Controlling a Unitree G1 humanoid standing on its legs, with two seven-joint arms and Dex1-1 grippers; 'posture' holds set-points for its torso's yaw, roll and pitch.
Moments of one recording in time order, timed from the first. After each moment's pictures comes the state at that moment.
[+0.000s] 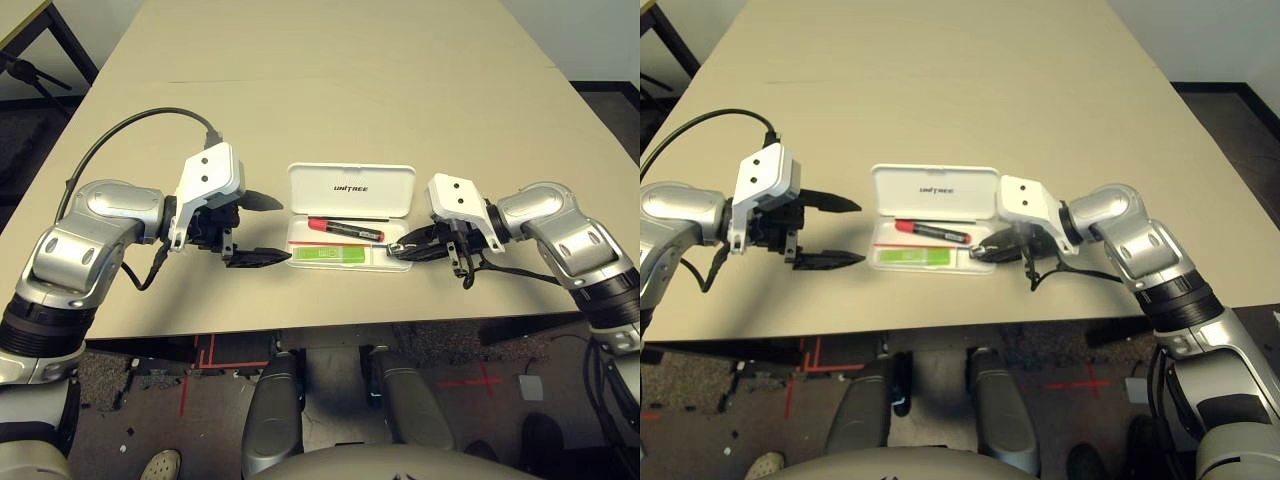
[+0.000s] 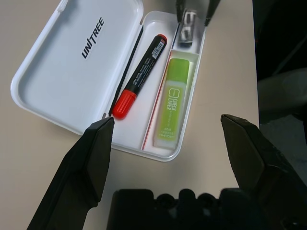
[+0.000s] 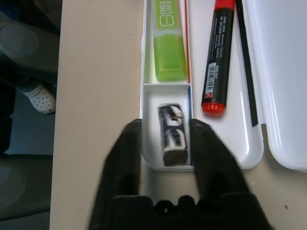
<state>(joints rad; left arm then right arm) -0.49 0.91 -0.08 -0.25 -0.42 0.62 -1.22 -0.60 -0.71 0.32 0.04 0.17 0.35 1.36</state>
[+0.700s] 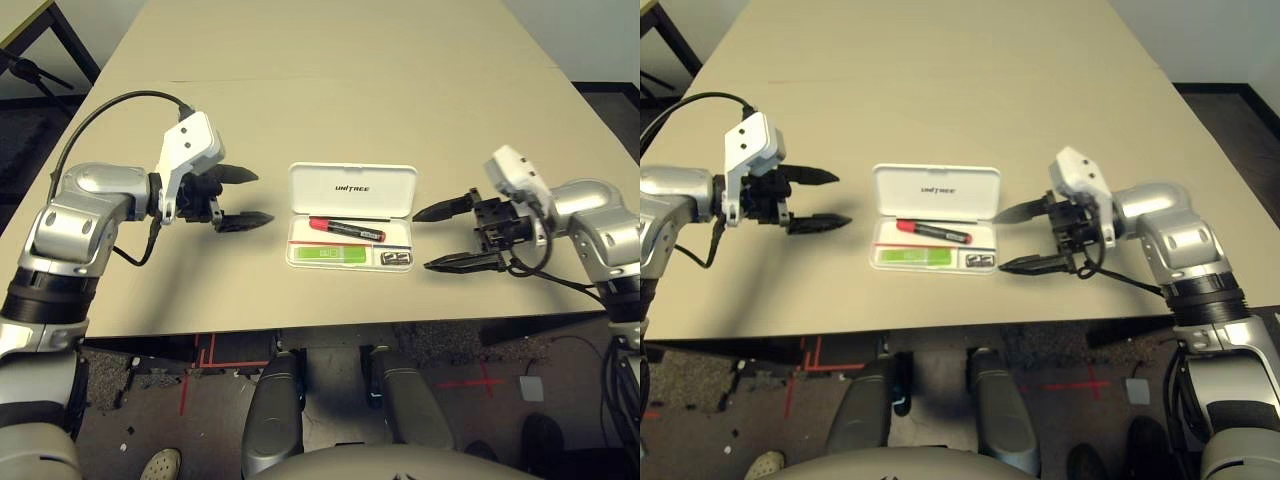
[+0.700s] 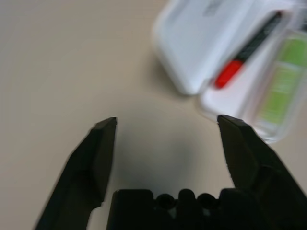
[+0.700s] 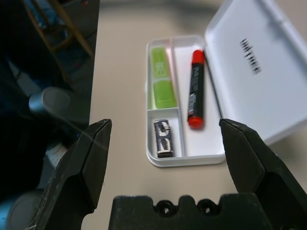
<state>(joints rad) -0.70 0.88 -0.10 0.16 -0.25 0.62 -1.07 -0.57 -0.77 0.05 0.23 0.43 0.26 1.57</state>
